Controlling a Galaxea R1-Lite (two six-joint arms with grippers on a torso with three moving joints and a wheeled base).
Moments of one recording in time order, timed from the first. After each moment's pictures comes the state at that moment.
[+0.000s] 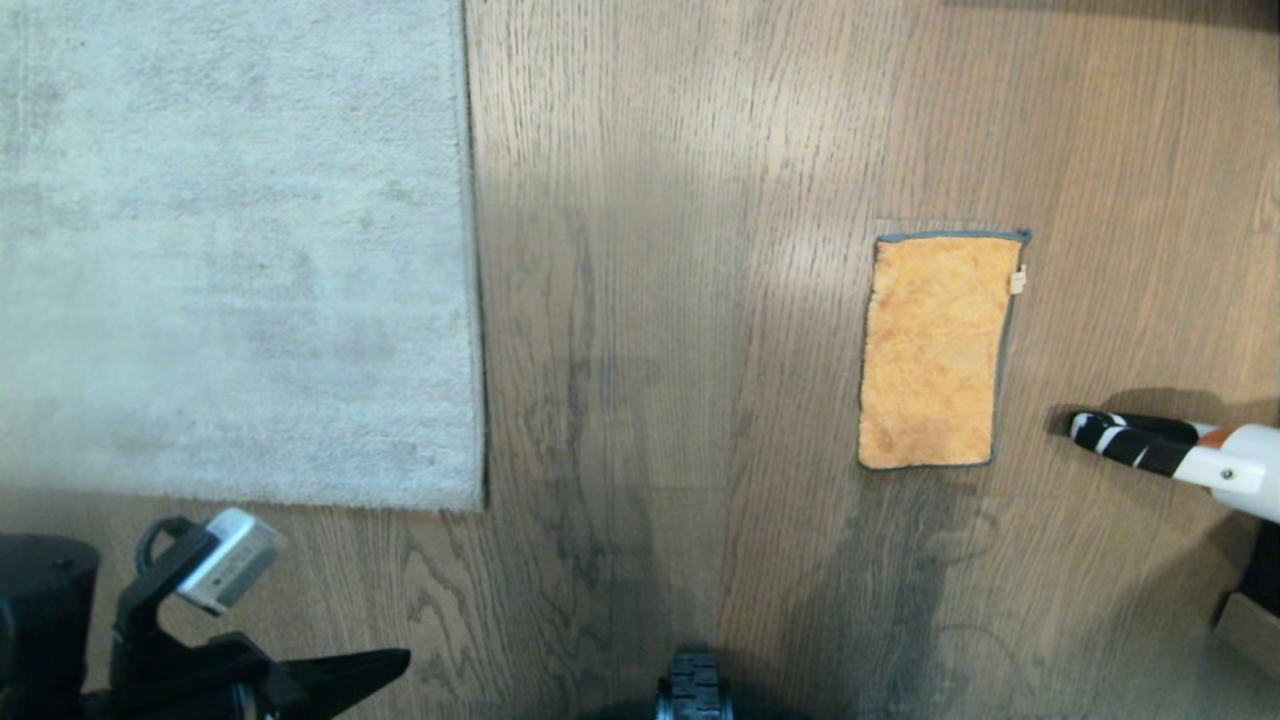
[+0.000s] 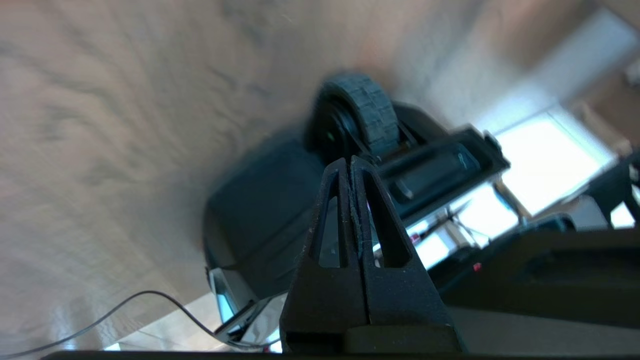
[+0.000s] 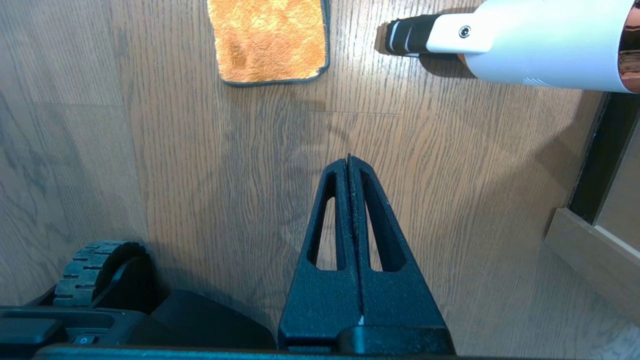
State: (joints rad) left arm -0.39 1.14 -0.25 -0.30 -0.30 -0.19; right arm 0.00 0.00 0.00 -0.05 0.00 0.01
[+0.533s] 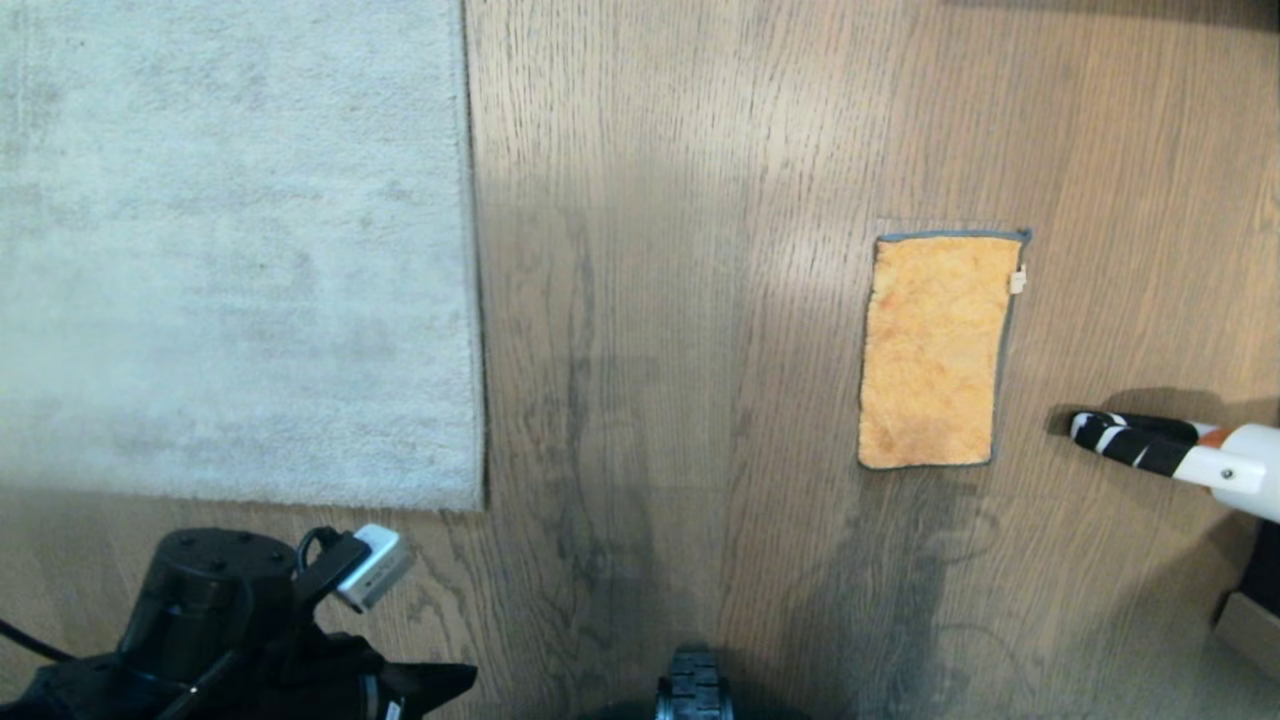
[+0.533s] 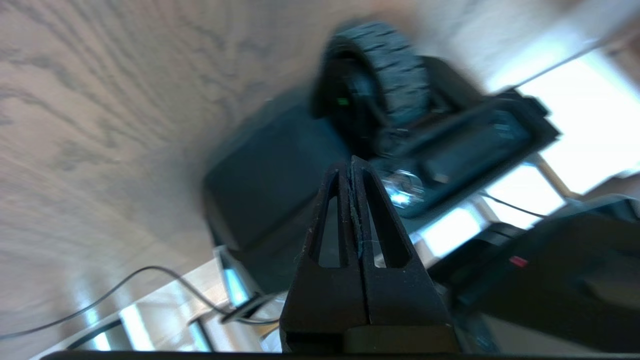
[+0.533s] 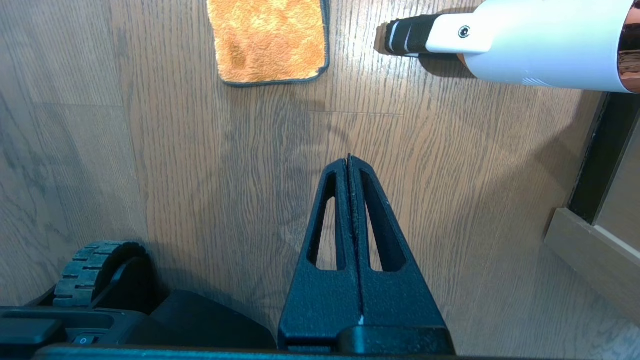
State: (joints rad) left arm -0.47 1.48 -0.21 -0.52 -0.25 -0.18; right arm 0.00 0.00 0.00 -0.05 0.00 0.01
